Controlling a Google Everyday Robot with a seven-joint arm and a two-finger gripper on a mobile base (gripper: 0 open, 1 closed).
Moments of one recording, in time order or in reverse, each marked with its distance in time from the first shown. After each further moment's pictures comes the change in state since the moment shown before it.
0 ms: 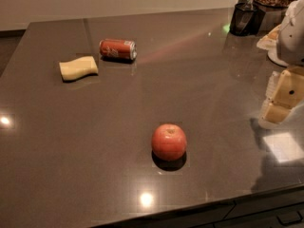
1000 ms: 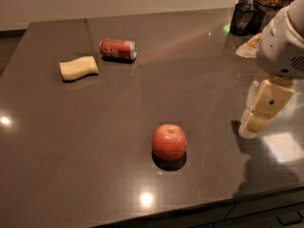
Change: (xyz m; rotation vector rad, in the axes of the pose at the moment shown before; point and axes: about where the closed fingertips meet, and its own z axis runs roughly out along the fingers) arm -0.034 0.023 0.011 -0.037 -0.084 -0.048
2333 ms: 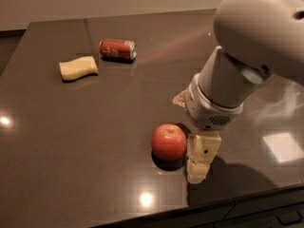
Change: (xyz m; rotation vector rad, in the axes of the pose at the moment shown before) arm -0.065 0.074 0.109 -0.196 -0.031 -0.231
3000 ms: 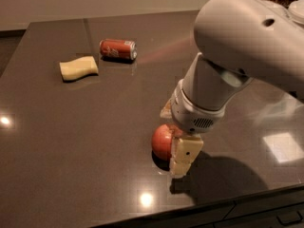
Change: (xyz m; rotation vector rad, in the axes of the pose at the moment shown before) arm -0.022 0.002 0.020 -0.054 -0.032 -0.003
